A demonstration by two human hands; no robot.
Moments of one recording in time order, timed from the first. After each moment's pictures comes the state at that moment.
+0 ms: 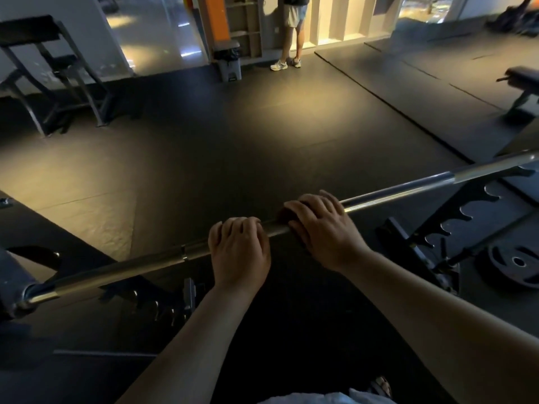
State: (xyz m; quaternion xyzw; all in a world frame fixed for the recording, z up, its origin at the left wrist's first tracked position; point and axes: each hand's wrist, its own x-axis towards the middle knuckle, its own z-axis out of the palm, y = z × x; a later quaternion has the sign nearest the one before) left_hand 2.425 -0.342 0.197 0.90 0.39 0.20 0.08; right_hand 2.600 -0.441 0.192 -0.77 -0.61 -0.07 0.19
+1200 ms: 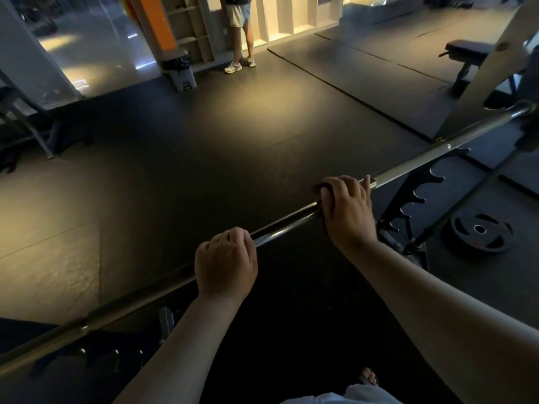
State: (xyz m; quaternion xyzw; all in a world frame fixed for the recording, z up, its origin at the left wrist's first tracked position) left_hand 2.552 -0.381 0.217 0.94 0.33 0.10 0.07; right_hand 2.756 -0.513 0.183 -0.88 -0.32 -0.07 0.35
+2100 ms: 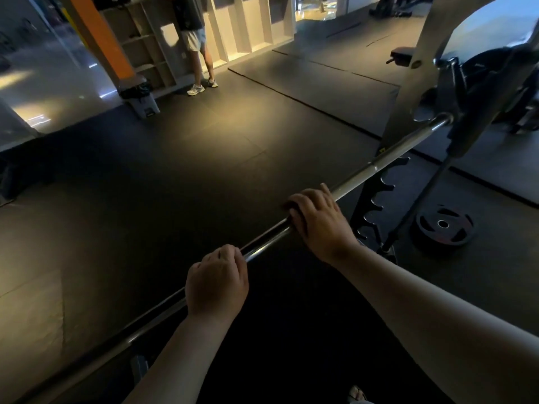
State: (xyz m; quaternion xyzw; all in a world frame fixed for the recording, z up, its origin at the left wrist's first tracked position) left_hand 2.665 -0.433 0.231 0.95 0.28 0.05 0.09; right_hand 2.864 -0.566 0.173 -0.83 -0.44 -0.15 0.31
